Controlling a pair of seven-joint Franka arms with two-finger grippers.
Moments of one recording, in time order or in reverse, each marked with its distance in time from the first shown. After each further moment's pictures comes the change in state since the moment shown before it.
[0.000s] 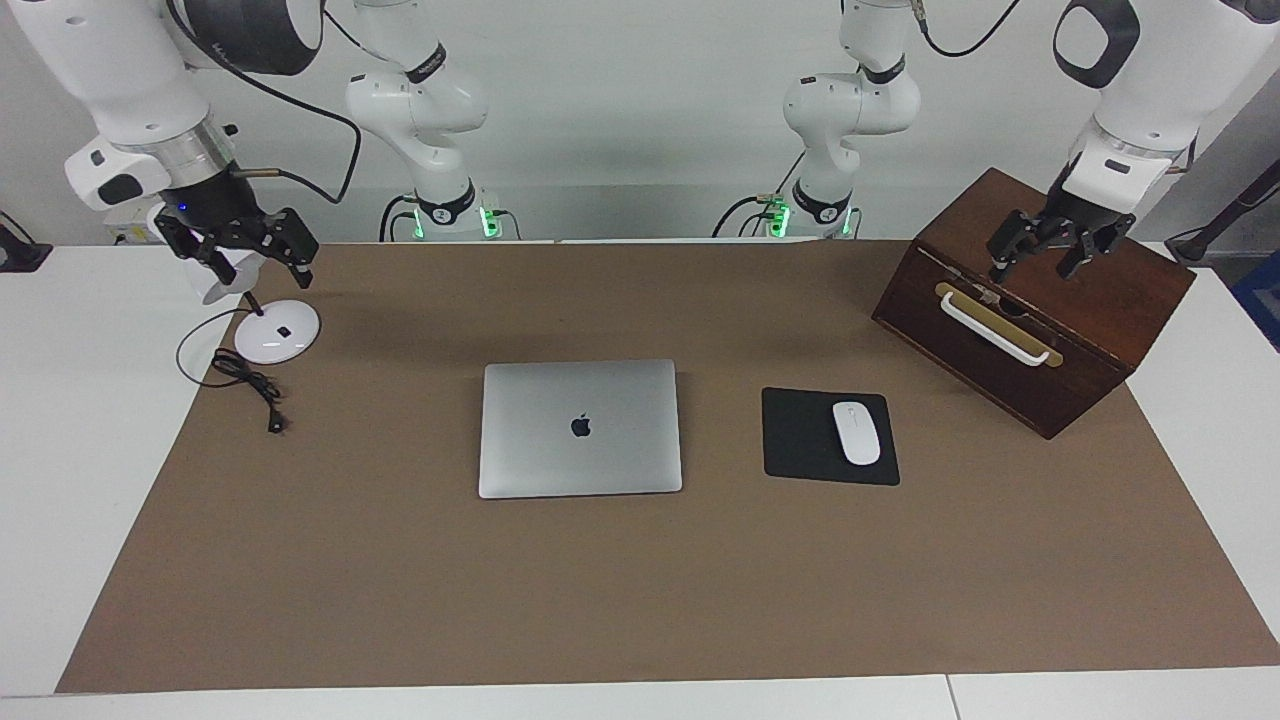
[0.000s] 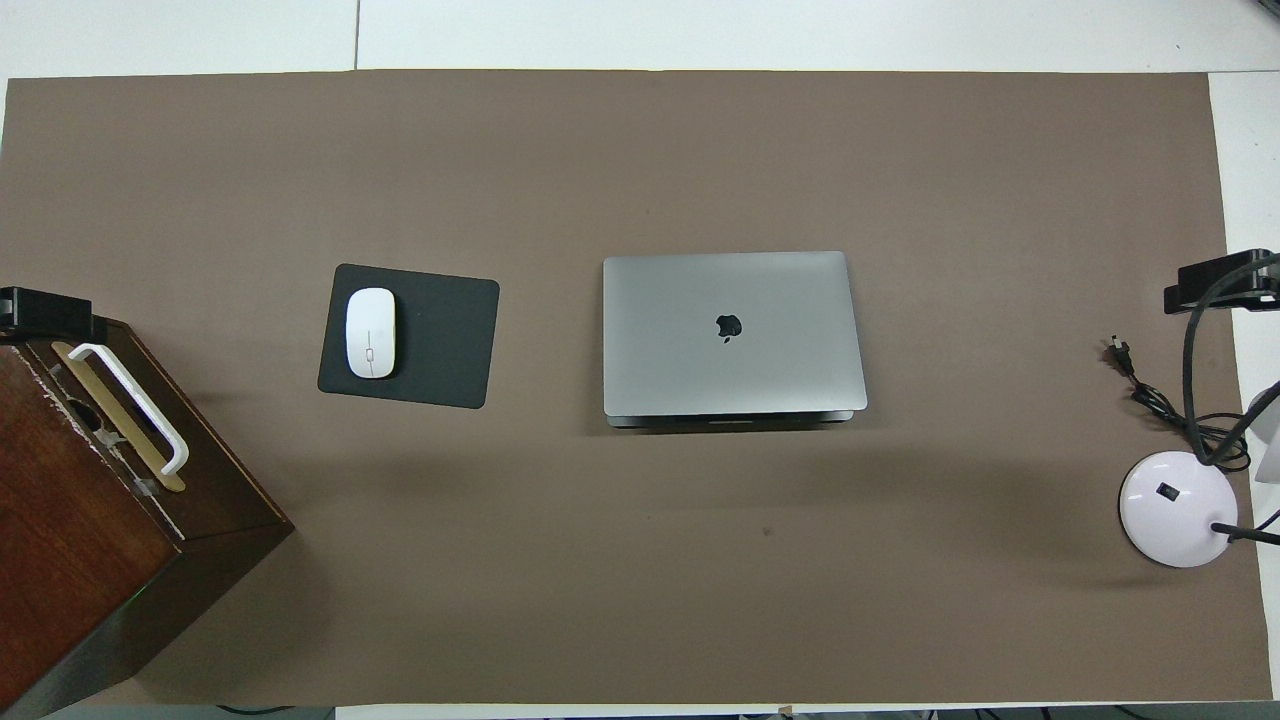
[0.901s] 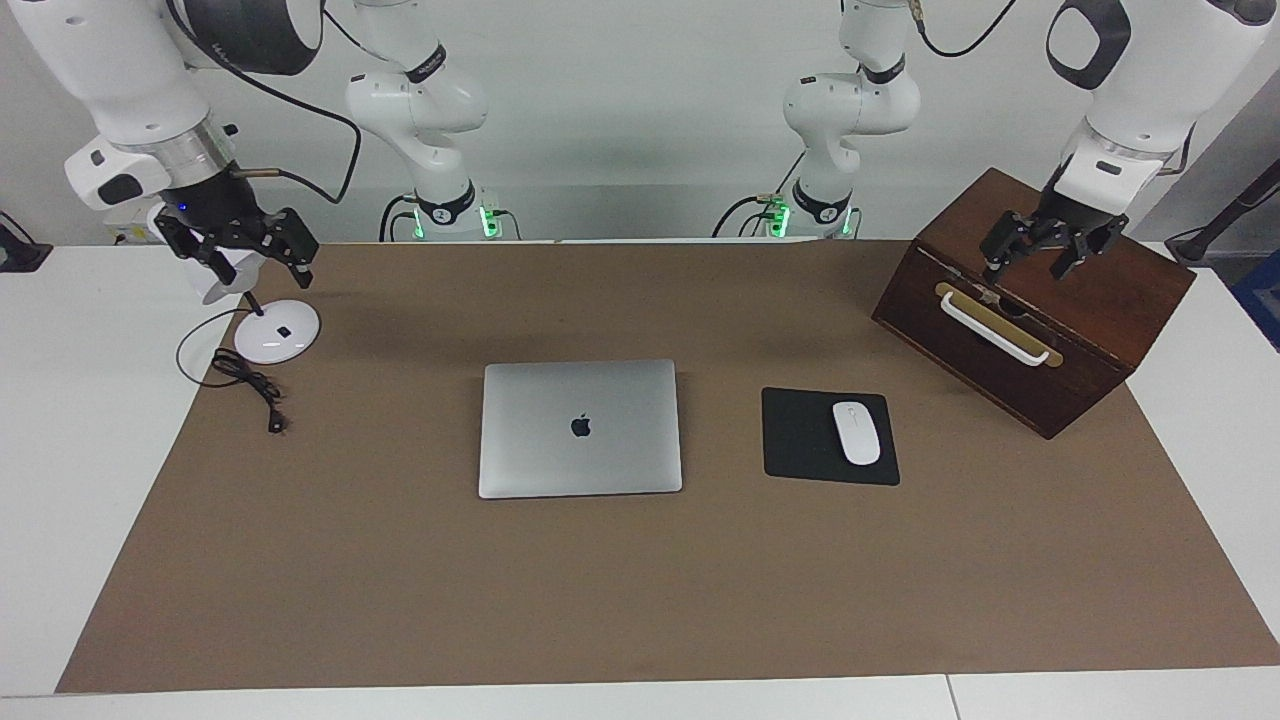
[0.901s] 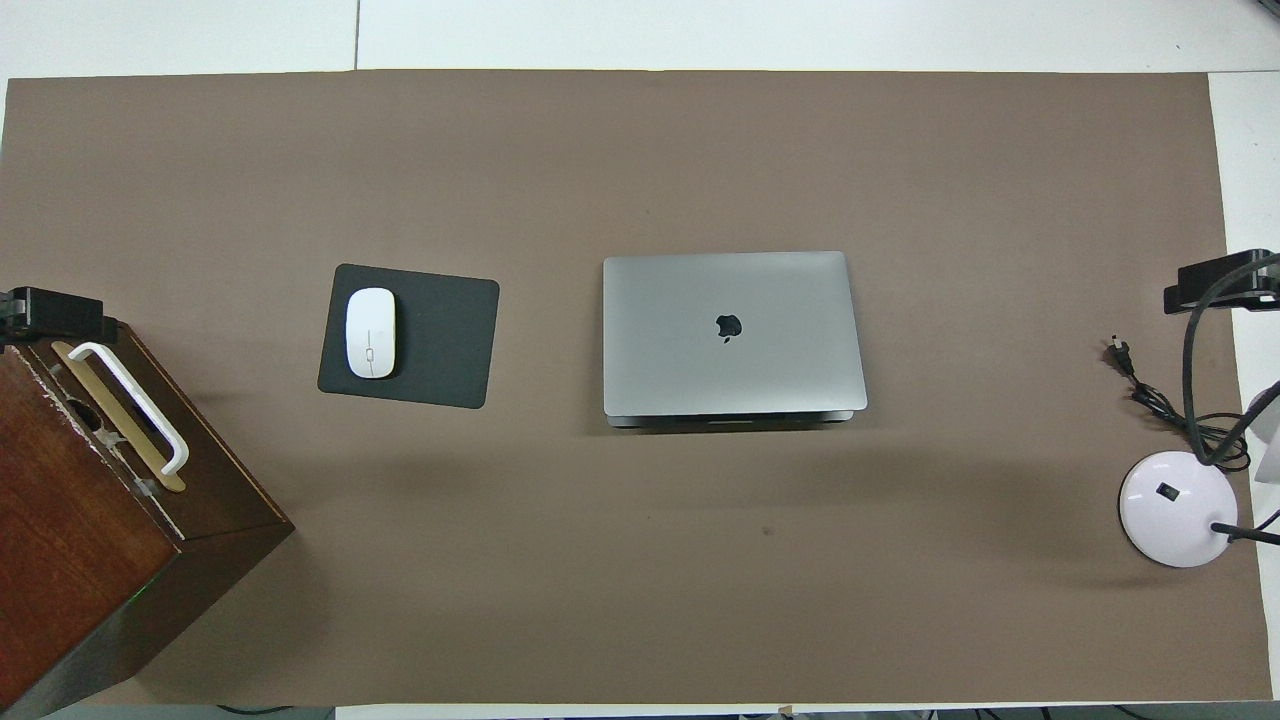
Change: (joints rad) left arm -0.001 -0.002 -0.011 0.000 0.000 -0.005 -0.012; right arm 0.000 0.000 0.000 0.000 0.000 0.000 0.000
